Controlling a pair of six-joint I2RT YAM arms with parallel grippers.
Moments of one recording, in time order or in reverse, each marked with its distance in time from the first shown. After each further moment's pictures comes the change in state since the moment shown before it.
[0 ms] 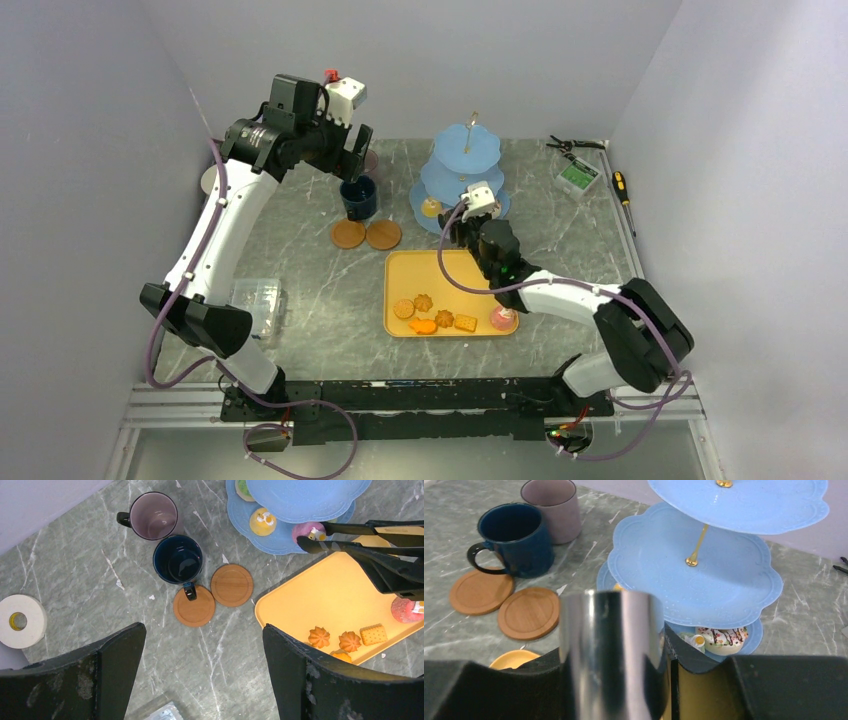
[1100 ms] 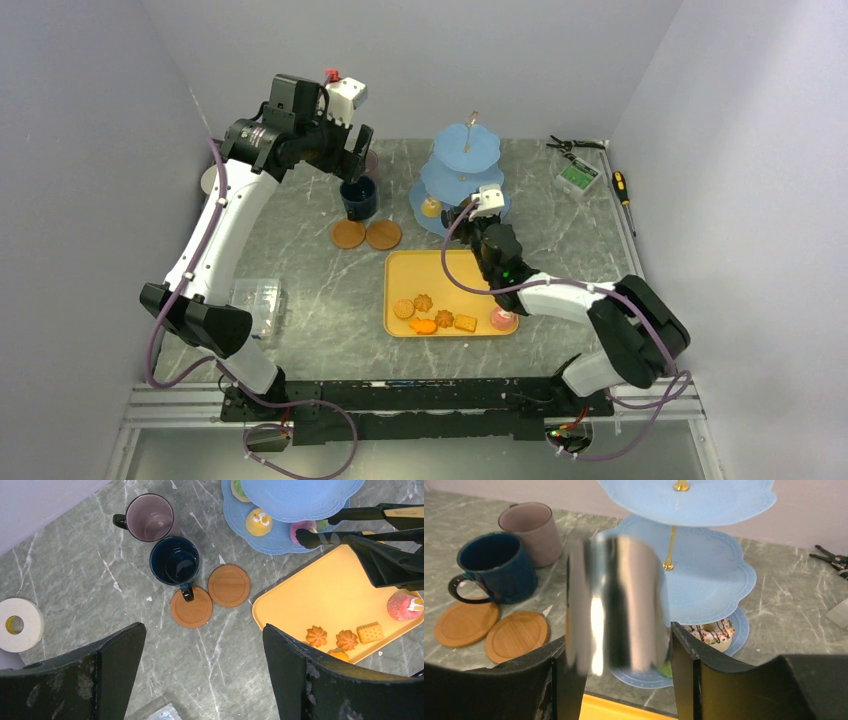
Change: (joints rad) left arm 0.000 0.000 0.001 0.000 0.016 0.003; right arm -0.020 0.068 -0.029 0.158 0.106 0.044
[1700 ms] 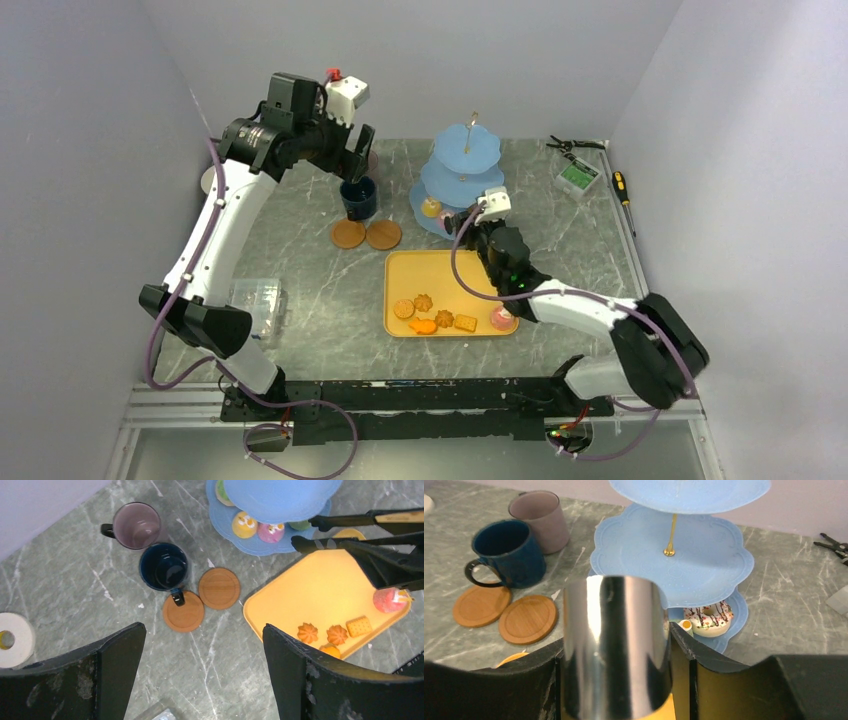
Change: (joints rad) left arm 0.000 0.000 0.019 -0.003 0.043 0.006; right arm 0.006 -0.110 -0.029 -0.117 -0.022 0.028
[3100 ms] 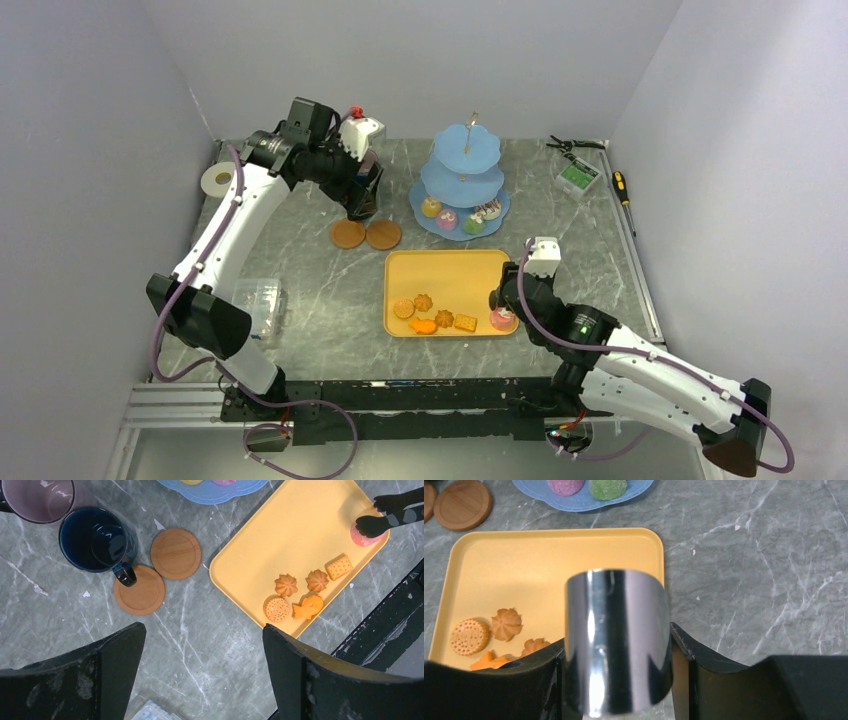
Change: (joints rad) left arm -0.003 -0.007 -0.204 -0.035 0.197 0.122; right arm 0.282 -0.665 0.016 -1.295 0.399 0.567
